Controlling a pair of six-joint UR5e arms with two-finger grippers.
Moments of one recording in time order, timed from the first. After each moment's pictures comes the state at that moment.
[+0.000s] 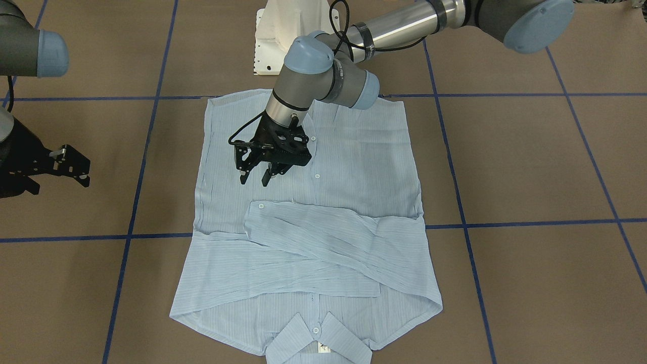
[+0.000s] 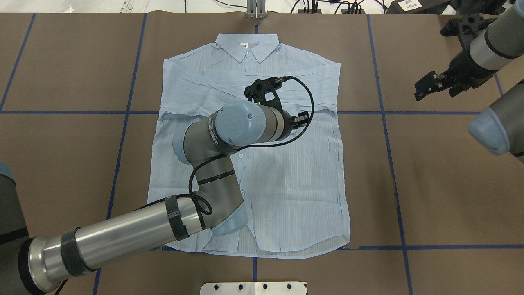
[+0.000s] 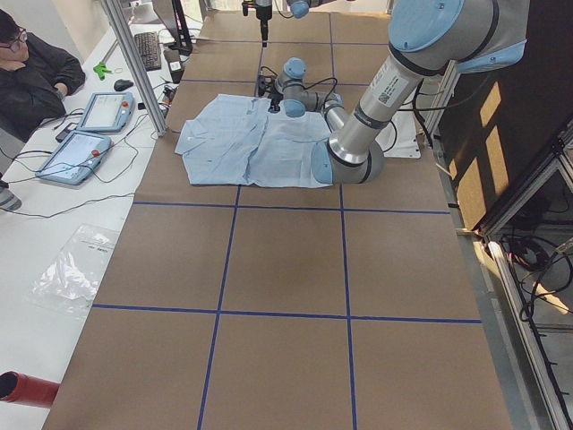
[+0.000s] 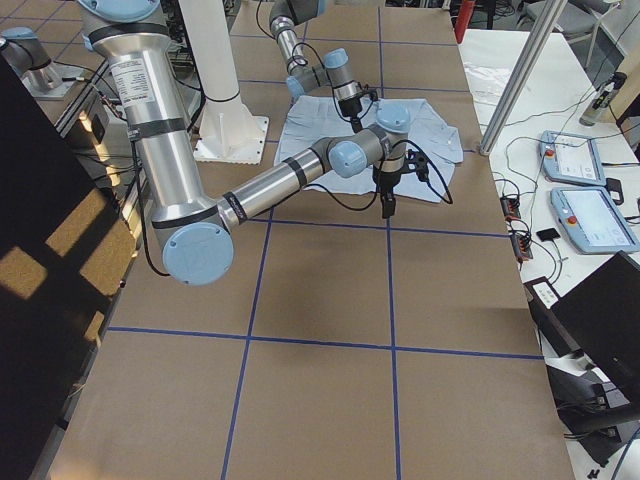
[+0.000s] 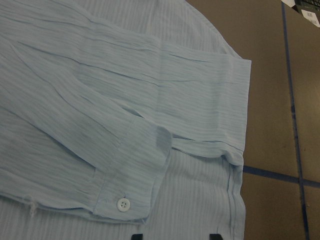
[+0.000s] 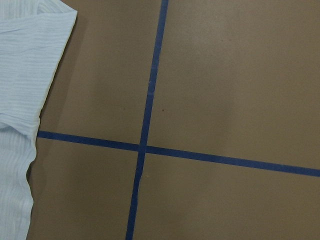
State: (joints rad) left arm -0.45 -2.46 -1.28 -2.30 -1.60 -1.49; right arm 1.08 -1.31 1.82 -1.55 2.21 0.57
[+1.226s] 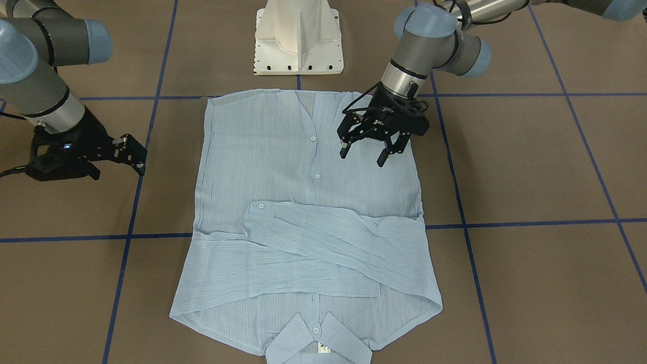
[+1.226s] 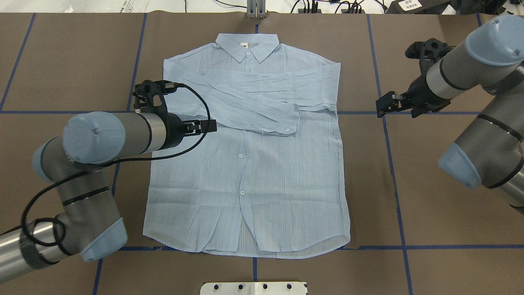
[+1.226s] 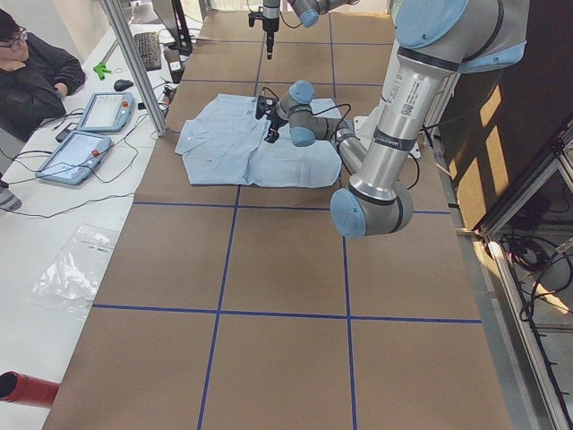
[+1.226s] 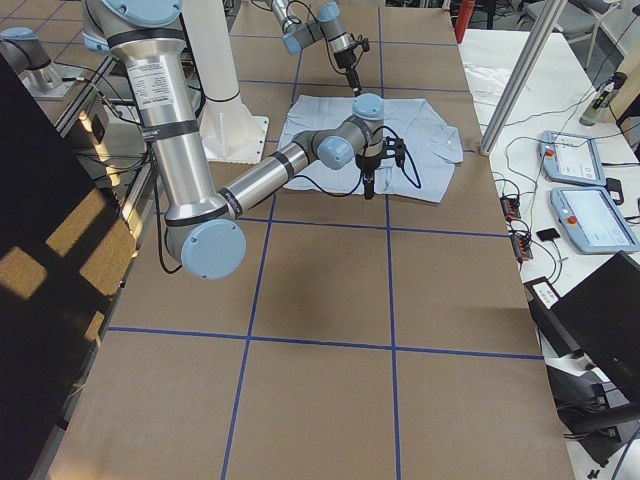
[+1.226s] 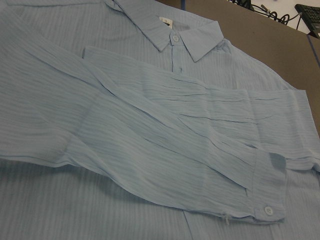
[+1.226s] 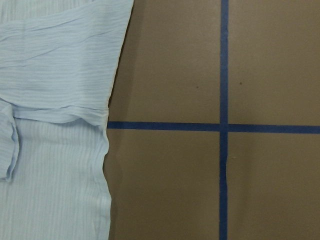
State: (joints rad) left arm -0.54 -1.93 -1.88 -2.13 -1.62 -1.28; right arm 0.88 -1.31 1.88 -1.41 2.10 0.94
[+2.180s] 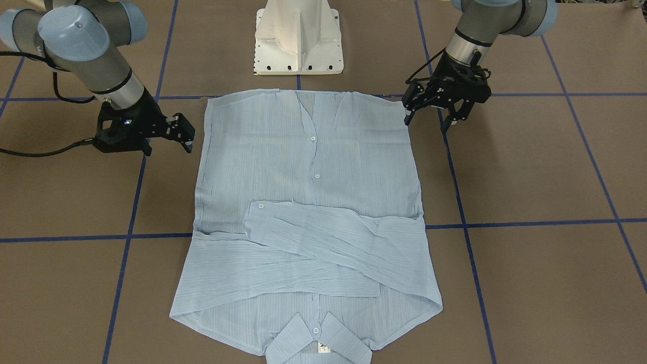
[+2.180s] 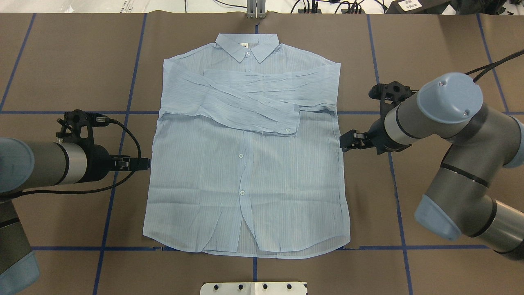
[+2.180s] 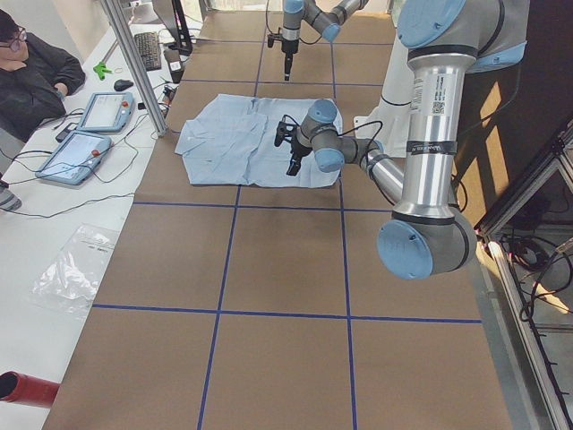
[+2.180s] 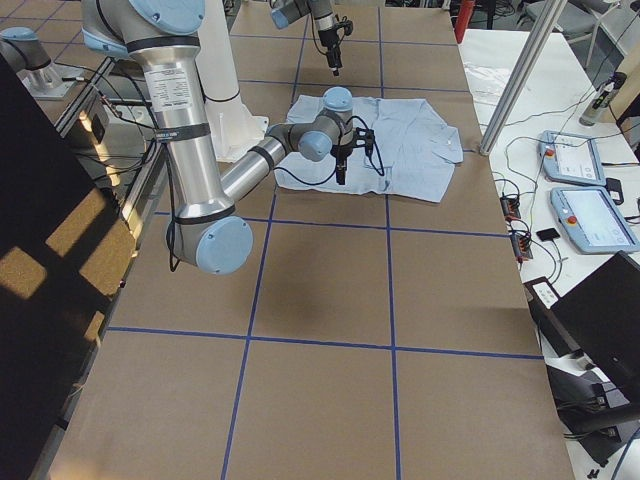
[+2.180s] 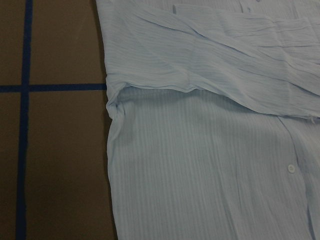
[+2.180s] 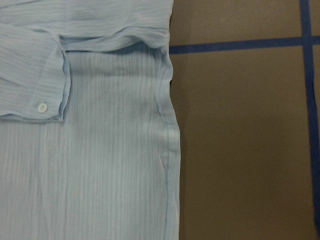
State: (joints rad) left arm -0.55 -1.61 -2.06 -2.09 -1.73 -1.17; right arm 0.66 -1.32 1.95 -1.38 1.99 1.17
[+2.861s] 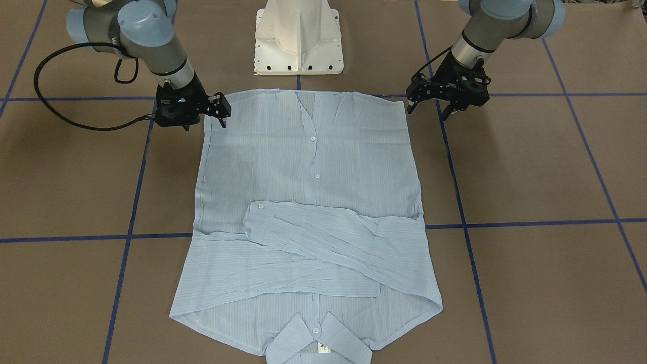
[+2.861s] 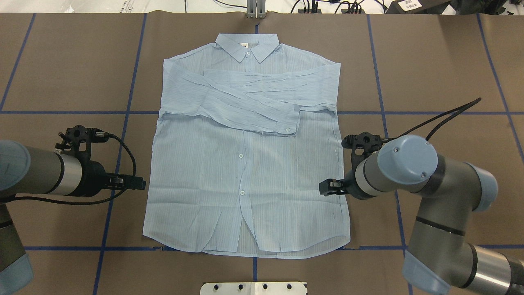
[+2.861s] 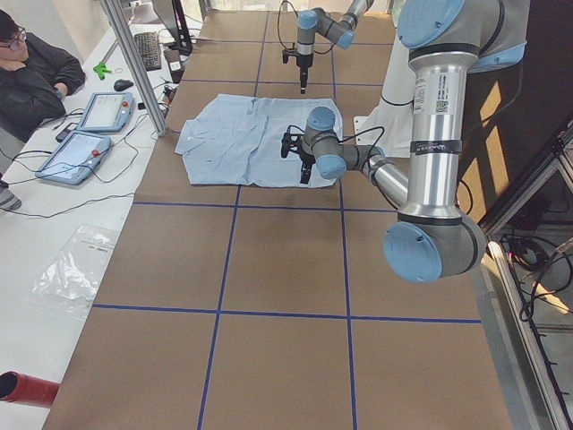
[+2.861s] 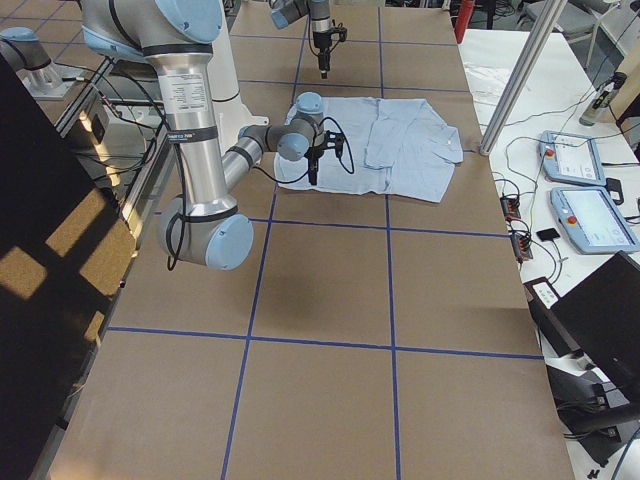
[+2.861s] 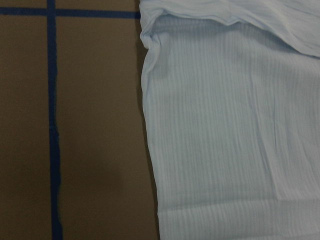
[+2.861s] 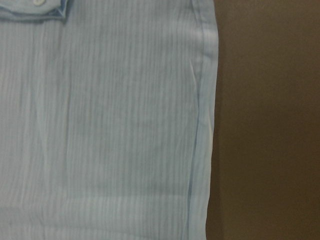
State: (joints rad) left arm -0.55 -1.58 -2.05 -2.10 -1.89 -1.19; right arm 0.43 -1.35 1.97 -1.38 1.86 1.26
